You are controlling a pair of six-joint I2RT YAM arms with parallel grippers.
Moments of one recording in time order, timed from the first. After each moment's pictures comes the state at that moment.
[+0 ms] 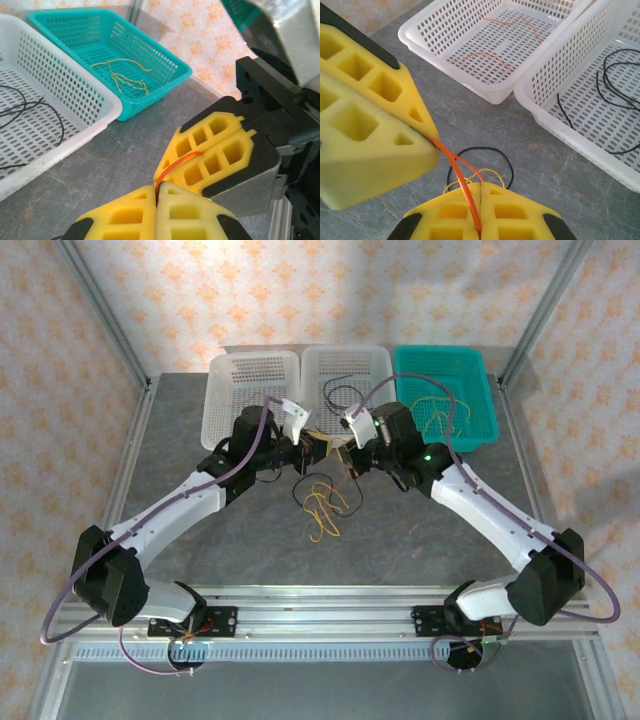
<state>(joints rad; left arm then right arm) -0.52 1.37 1.08 -0.04 0.45 -0.21 0.61 1.35 1.22 -0.47 -0.20 -0.01</state>
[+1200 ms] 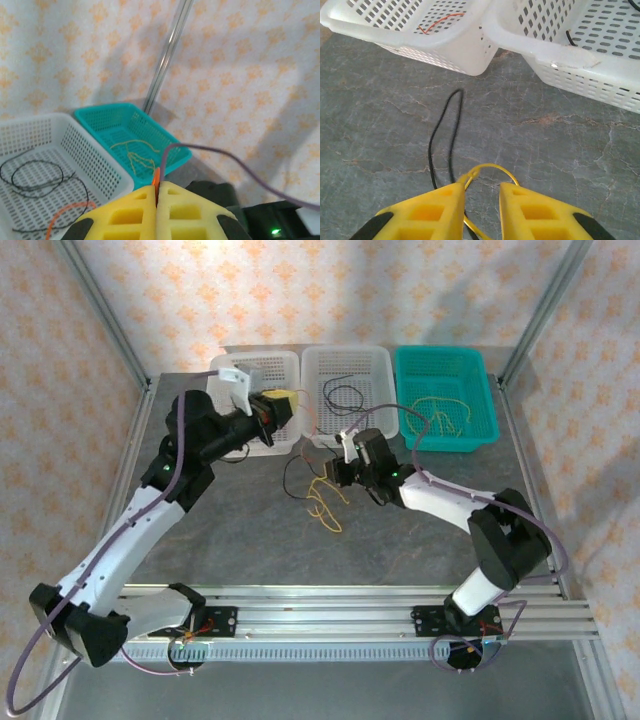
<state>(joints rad) -0.42 1.14 1.22 -0.07 0.39 -0.33 0.62 1.59 0.95 0.00 -0.18 0.27</state>
